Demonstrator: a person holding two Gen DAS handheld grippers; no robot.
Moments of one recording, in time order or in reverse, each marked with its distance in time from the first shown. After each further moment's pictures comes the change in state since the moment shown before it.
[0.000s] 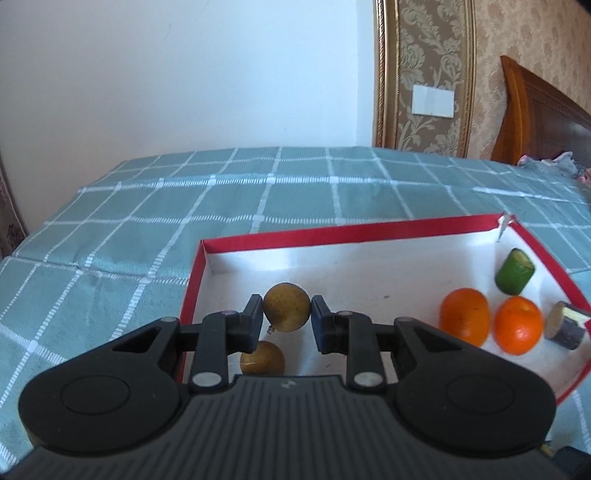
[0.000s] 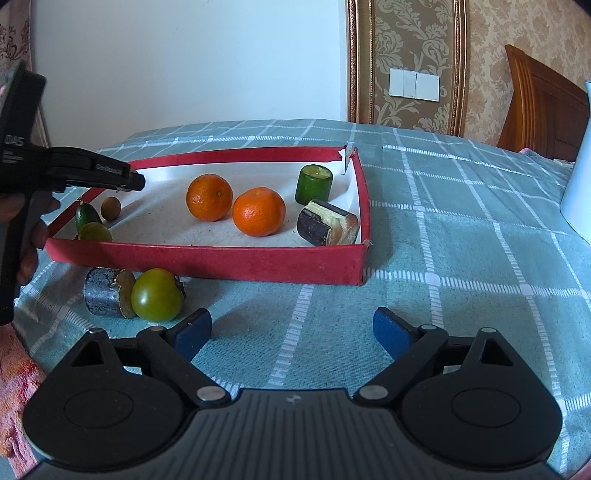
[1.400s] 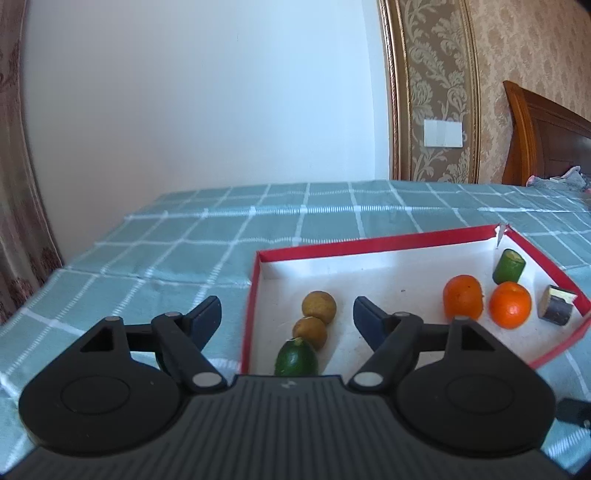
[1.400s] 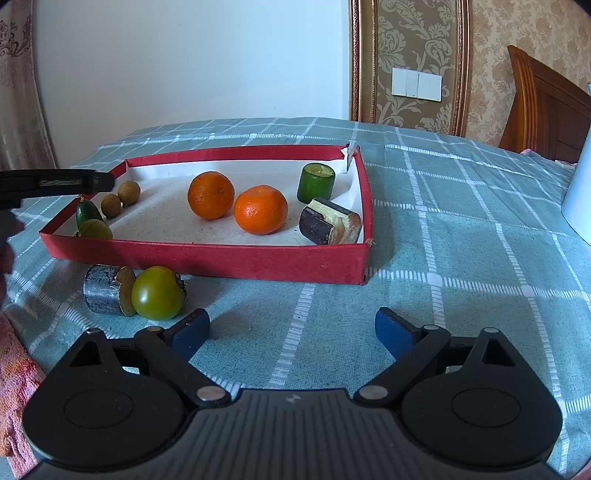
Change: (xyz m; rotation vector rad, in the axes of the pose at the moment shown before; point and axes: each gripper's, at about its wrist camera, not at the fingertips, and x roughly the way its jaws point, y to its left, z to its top) left arm -0.074 0.016 -0.031 0.019 -0.157 0.076; right arm 0.002 0.001 0.001 -0.004 0.003 0.000
